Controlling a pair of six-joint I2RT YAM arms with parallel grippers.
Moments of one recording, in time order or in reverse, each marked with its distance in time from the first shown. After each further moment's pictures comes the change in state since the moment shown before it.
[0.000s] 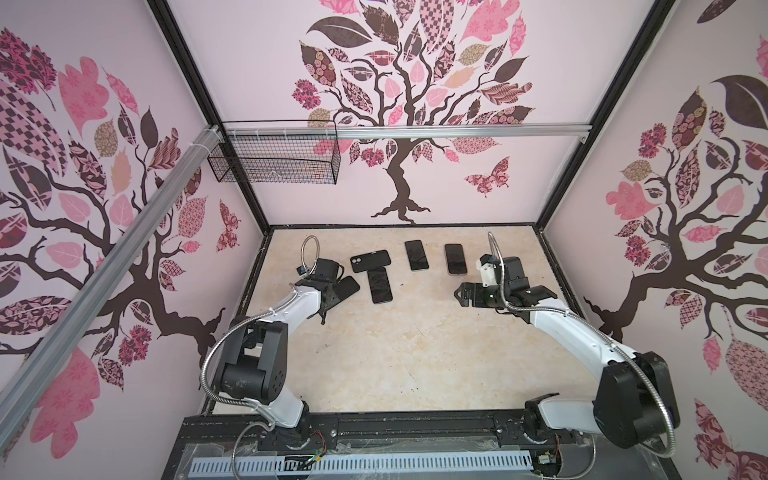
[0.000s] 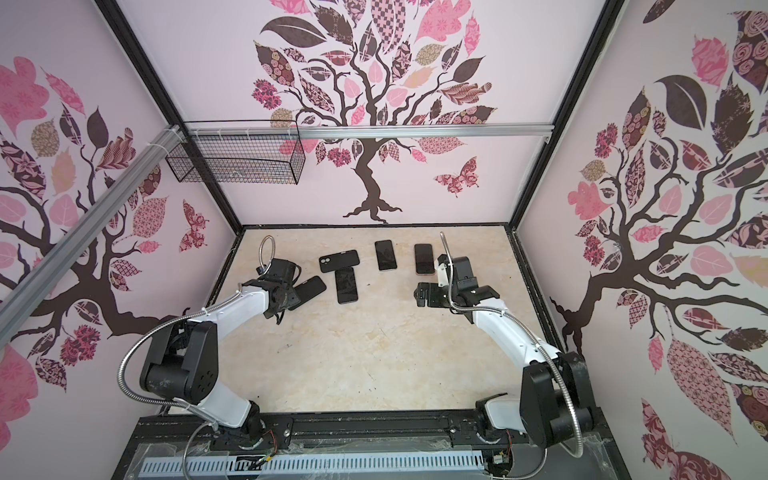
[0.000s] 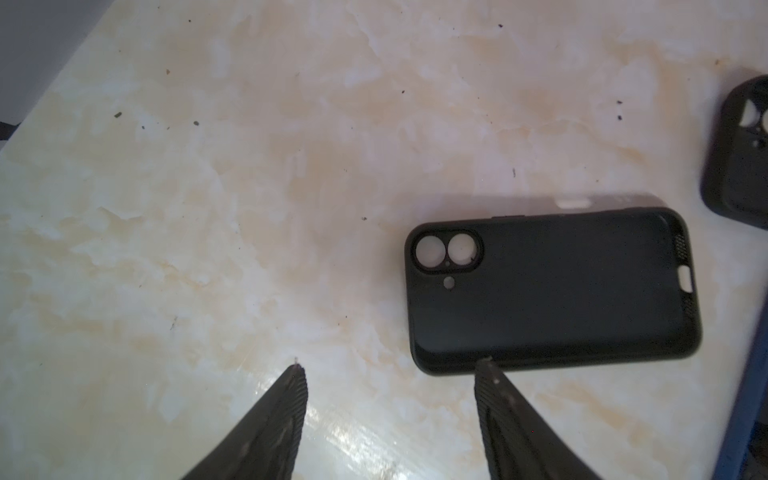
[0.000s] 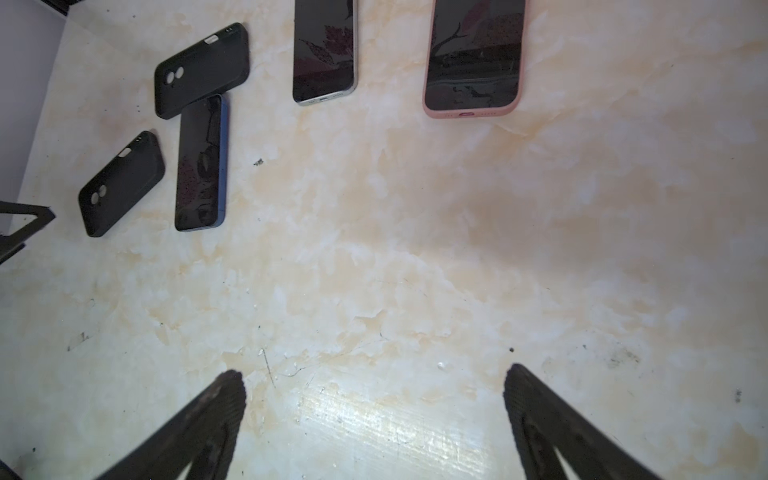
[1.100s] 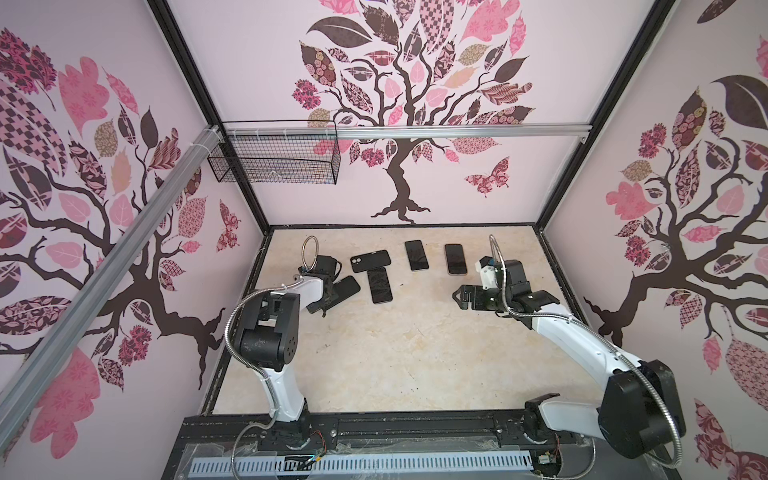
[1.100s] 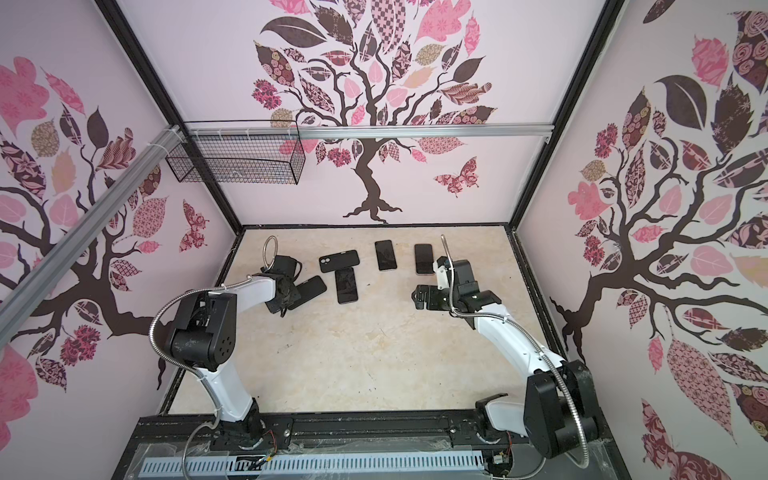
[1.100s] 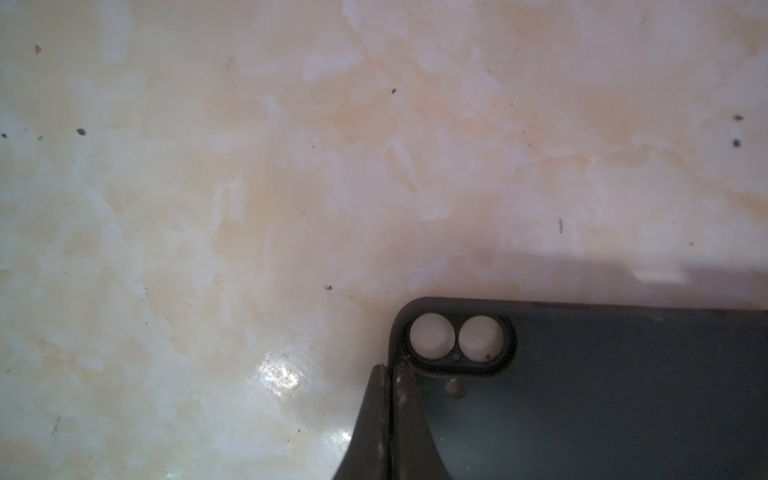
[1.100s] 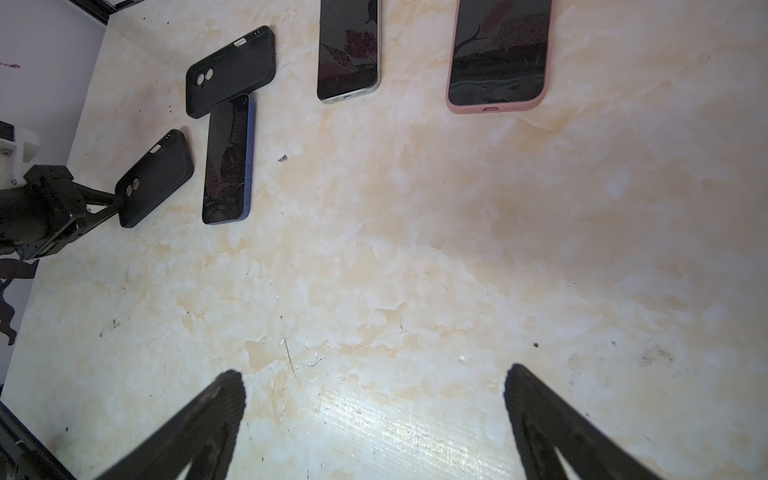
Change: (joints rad) left arm 0.057 0.206 0.094 0.057 0.056 0.010; right arm 0.012 -0.032 -0.032 0.024 -0.027 0.022
